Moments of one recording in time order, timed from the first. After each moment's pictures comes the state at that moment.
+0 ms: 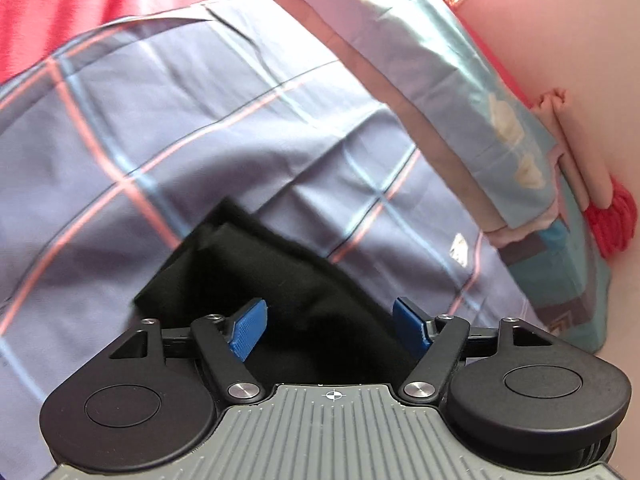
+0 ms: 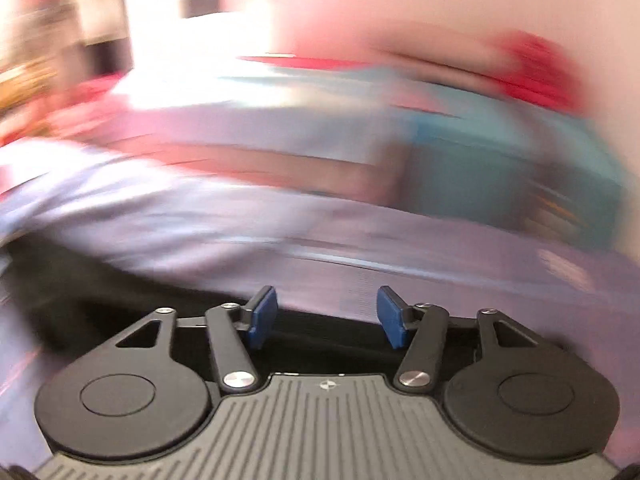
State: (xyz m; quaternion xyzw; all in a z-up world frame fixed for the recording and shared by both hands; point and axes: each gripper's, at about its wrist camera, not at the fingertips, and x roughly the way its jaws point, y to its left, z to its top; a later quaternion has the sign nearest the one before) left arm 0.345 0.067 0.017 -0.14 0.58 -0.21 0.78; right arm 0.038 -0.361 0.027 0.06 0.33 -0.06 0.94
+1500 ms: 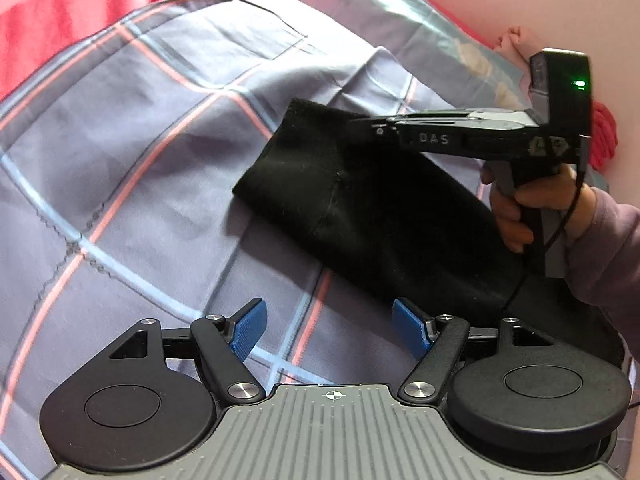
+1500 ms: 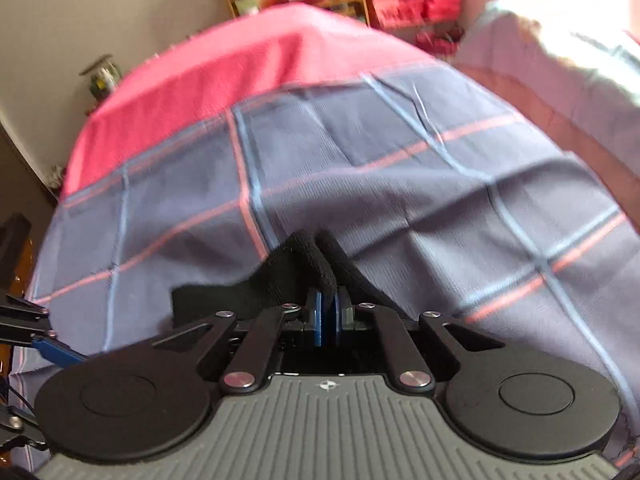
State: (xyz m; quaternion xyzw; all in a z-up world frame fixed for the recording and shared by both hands) left arm 0.249 0.158 -0.004 -0.04 0.55 -0.28 0.79; right arm 0.385 -0.099 -0.011 0.00 0.40 0.27 0.88
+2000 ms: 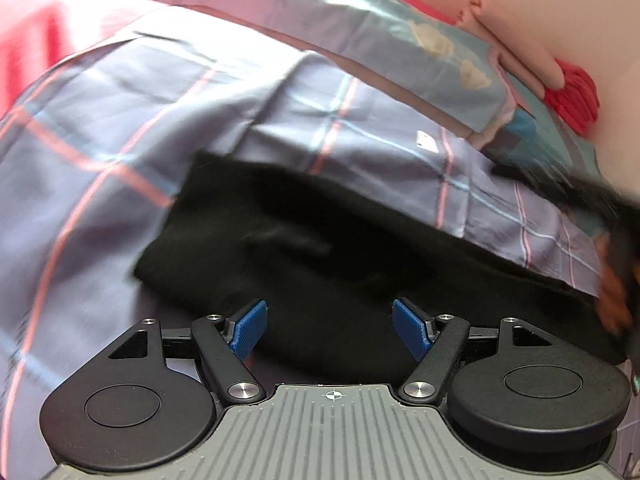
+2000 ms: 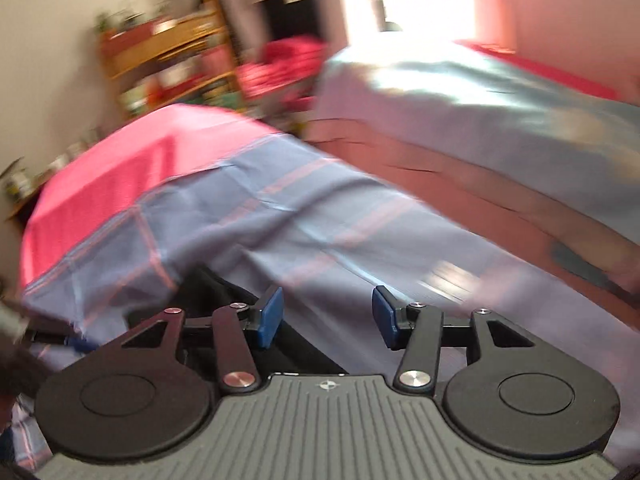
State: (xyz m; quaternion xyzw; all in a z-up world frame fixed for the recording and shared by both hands) left arm 0.282 0.067 0.004 0.01 0.54 -0.33 0.78; right arm 0.247 -0.241 0.048 0.11 0.35 0.06 0.93
